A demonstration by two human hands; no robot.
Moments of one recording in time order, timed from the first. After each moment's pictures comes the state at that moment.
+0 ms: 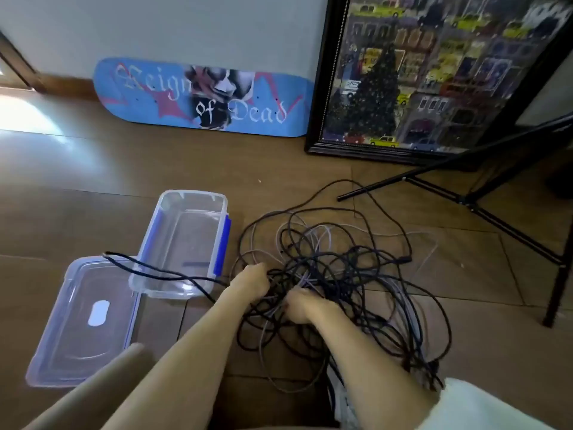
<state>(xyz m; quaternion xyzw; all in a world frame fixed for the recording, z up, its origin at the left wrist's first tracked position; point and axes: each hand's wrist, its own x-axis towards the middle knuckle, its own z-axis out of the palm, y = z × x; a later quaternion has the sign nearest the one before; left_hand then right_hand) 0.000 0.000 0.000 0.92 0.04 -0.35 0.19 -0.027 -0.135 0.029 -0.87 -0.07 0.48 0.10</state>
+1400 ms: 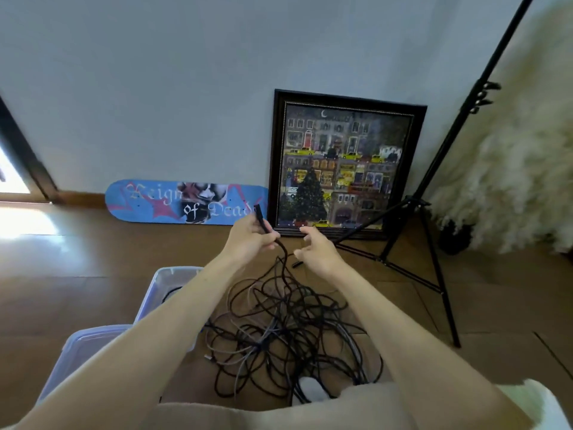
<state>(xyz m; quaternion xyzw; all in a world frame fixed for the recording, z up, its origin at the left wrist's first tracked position) -0.063 -0.054 0.331 0.71 -0.01 -0.03 0.70 -0.065 -0.210 0.312 -0.91 0.04 0.05 0.41</state>
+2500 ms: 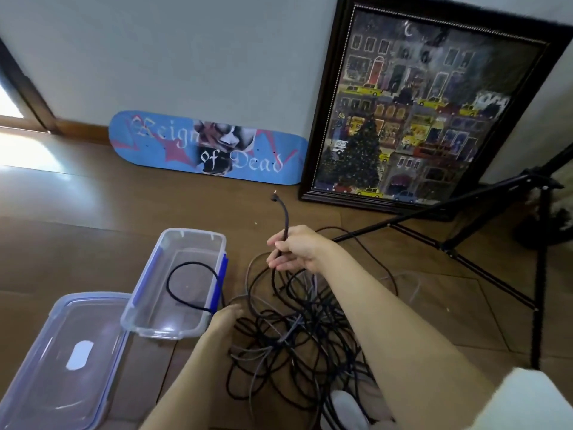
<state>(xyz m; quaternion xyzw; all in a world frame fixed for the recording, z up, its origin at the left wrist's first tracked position) -0.022 0.024 0.011 0.55 0.41 -0.18 0.71 0.052 -0.116 0.200 -0.75 0.12 0.35 0.55</state>
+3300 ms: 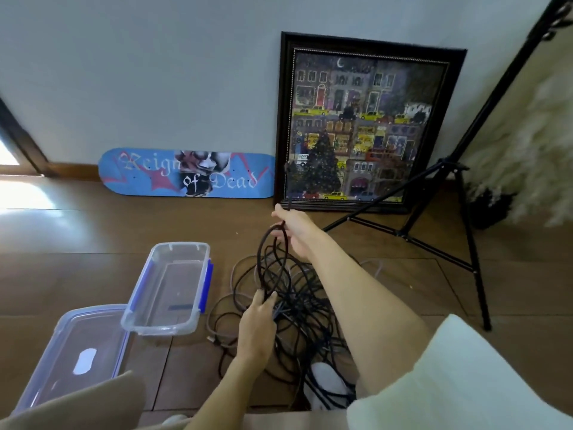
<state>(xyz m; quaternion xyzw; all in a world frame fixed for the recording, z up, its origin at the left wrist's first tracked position) -0.115 -0.071 0.104 0.96 0.00 -0.02 0.28 0.007 -0.160 0.235 -0.69 0.17 0.16 0.68</state>
